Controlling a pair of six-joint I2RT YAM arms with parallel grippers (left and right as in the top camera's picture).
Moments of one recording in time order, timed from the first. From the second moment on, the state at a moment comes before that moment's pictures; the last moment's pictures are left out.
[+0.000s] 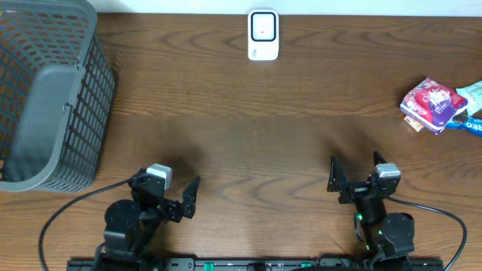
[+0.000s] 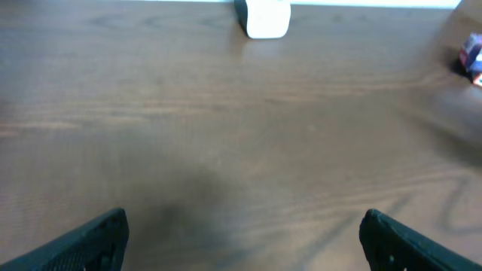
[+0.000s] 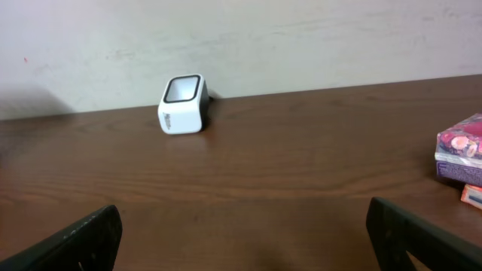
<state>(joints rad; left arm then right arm) -0.17 0.14 0.25 -0.52 0.24 -0.08 0.18 0.01 0.01 -0.07 0.03 0.17</state>
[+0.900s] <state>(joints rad) -0.17 0.01 0.01 -0.09 0.18 0.09 0.18 0.01 0.01 -0.07 0.03 0.17</state>
